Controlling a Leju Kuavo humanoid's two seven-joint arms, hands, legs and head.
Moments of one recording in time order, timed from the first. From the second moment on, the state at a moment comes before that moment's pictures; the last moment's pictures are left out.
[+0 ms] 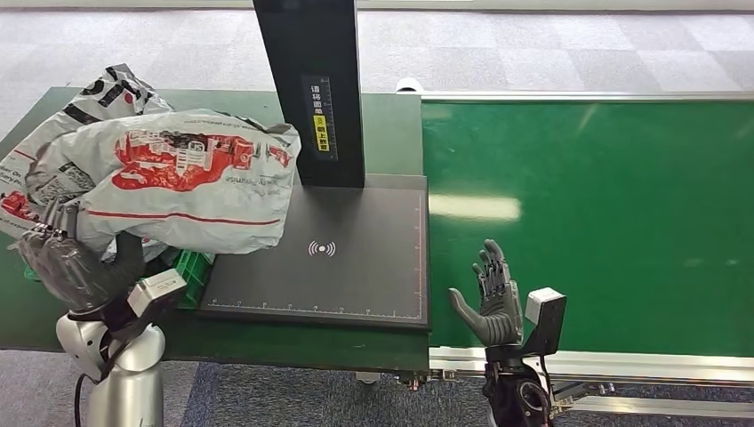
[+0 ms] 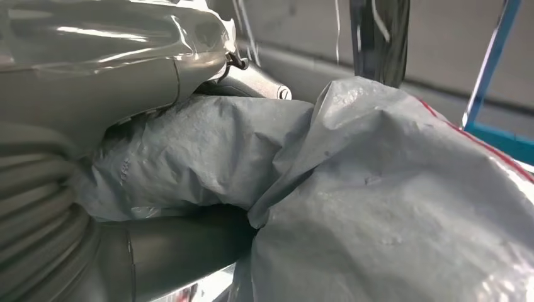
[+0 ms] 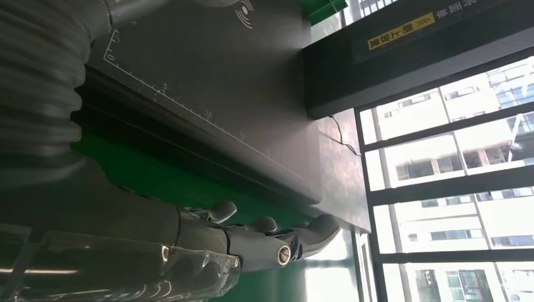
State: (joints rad) left arm -0.23 -0.21 0.23 -1.62 -0.89 0.69 -0.70; right arm -0.11 0.16 0.10 -1.11 -0.08 0.27 -0.39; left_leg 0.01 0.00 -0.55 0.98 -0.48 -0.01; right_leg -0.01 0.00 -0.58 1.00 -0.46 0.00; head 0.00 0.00
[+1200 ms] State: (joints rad) left arm -0.47 -0.03 0.26 -0.90 -0.32 0.41 -0.36; right arm -0.09 0.16 0.07 -1.16 -0.04 0.29 -0.35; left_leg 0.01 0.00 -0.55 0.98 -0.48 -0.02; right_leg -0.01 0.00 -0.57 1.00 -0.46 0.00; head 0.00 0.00
